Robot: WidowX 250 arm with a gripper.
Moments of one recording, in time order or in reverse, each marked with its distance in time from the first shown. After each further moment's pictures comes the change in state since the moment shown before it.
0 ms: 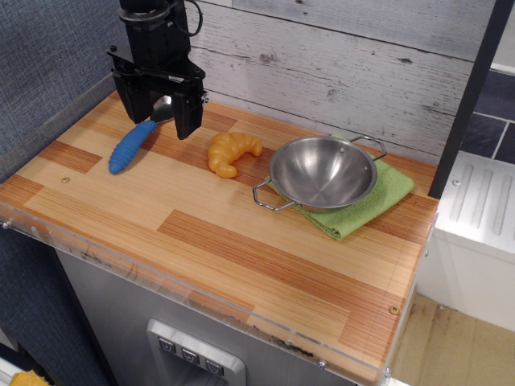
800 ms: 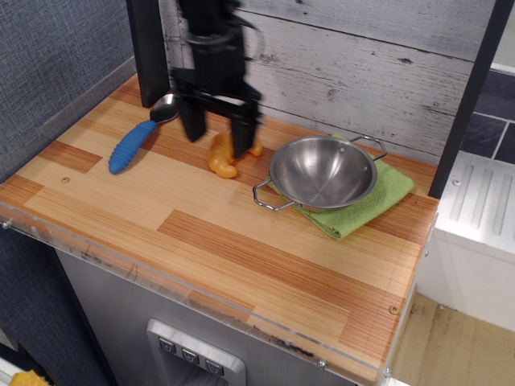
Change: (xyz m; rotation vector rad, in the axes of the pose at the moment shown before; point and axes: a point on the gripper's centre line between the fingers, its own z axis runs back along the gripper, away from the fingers) arm 0.026 -0.067 -0.026 -0.051 0.050 -0.114
